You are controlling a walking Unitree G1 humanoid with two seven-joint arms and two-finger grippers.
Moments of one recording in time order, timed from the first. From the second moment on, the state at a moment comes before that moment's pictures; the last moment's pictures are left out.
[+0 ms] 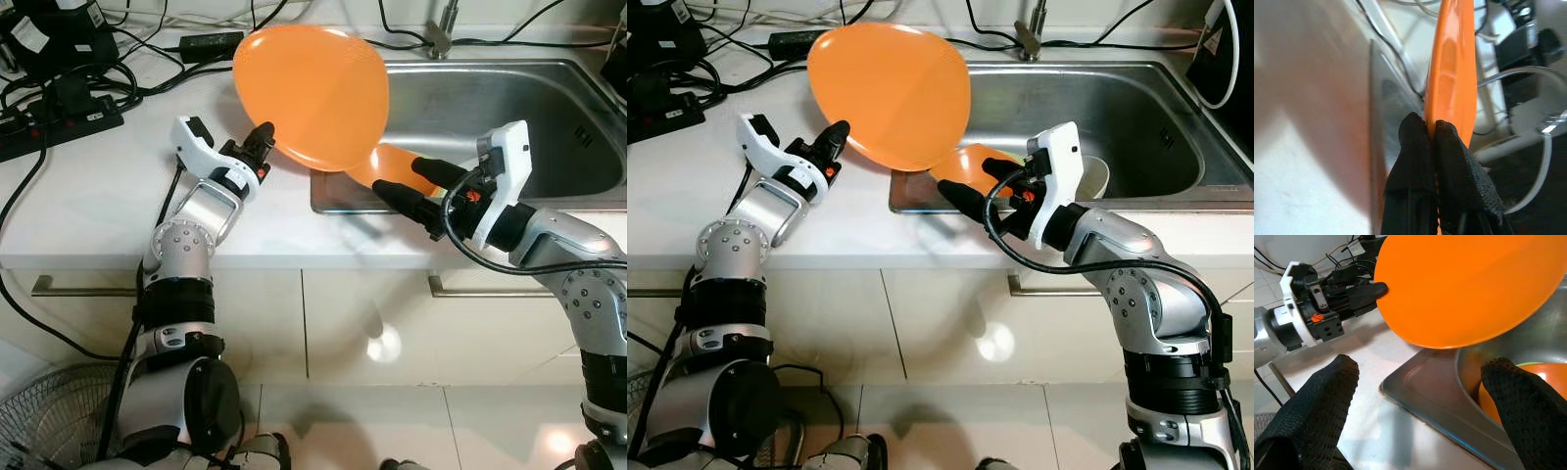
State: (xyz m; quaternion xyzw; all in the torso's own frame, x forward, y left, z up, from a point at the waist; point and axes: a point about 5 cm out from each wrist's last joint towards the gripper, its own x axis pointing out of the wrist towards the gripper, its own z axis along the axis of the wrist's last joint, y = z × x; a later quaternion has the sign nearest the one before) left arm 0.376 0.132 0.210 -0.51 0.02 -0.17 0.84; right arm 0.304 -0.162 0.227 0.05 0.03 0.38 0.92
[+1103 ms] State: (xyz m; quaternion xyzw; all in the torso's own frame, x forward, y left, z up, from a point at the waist) left arm 0.349 0.114 0.230 -0.58 -0.01 -0.29 0.76; right arm 0.333 -0.174 0.266 0.31 -0.04 0.34 0.88
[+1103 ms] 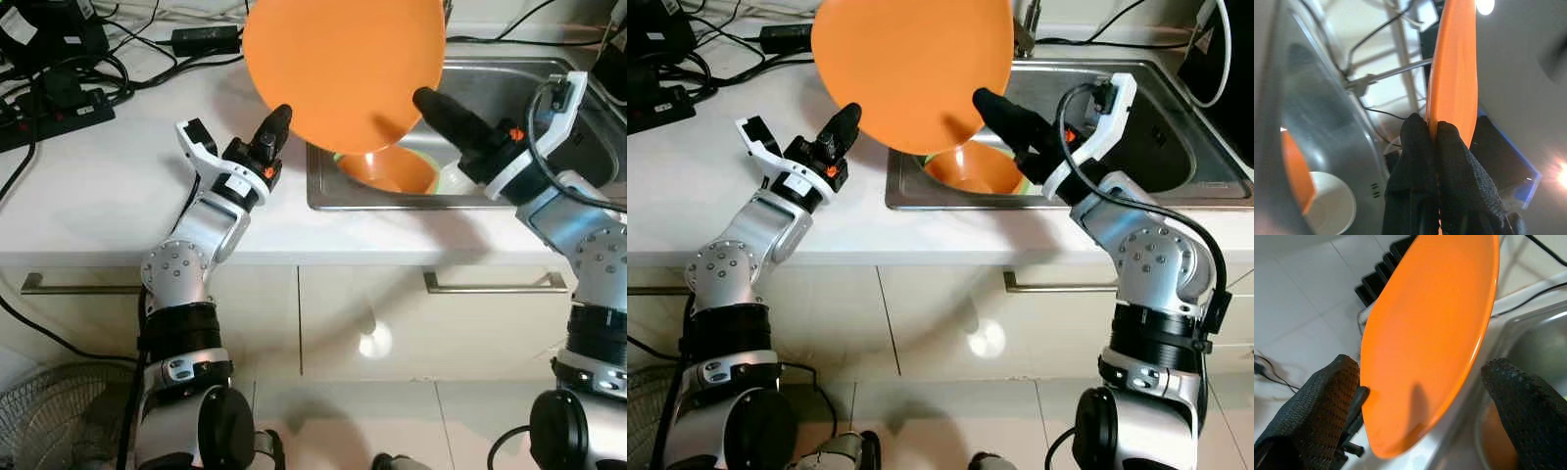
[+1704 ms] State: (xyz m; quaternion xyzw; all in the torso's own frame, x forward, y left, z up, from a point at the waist) left arm 0.334 0.105 0.240 -0.59 -0.01 -0.36 0.72; right arm 0.348 -0.171 0.289 0.42 -0.08 0.36 0.83
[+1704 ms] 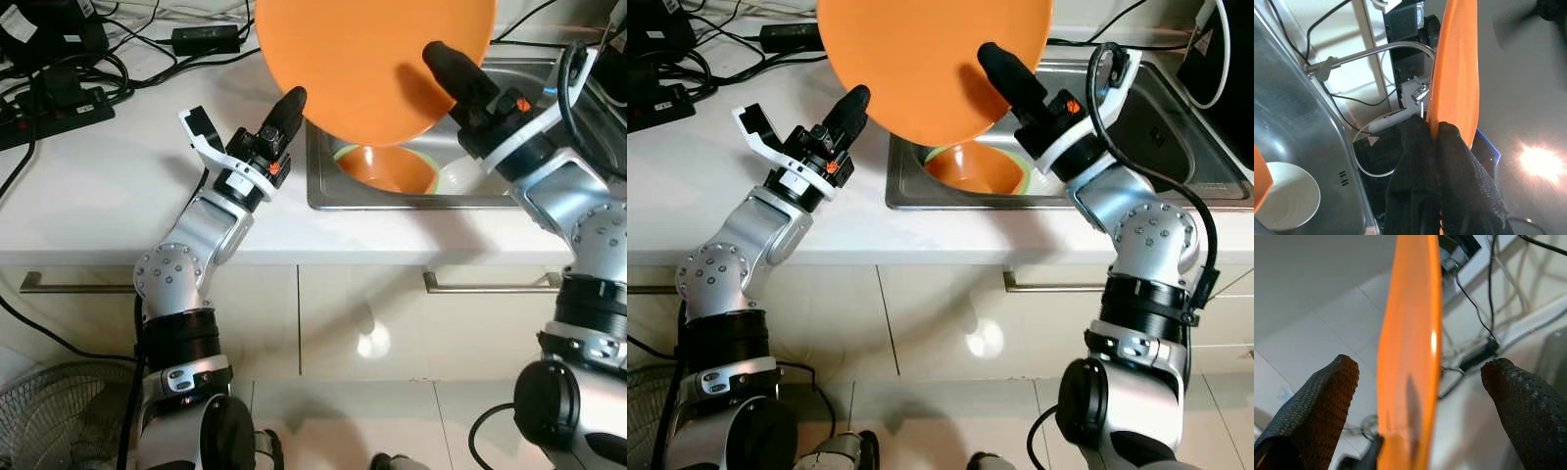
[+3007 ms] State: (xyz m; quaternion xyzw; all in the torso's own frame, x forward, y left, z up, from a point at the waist) left arm 0.325 0.104 0.234 -0.57 0.01 -0.39 0.72; right arm 0.352 -0.180 0.285 0.41 -0.04 0.35 0.84
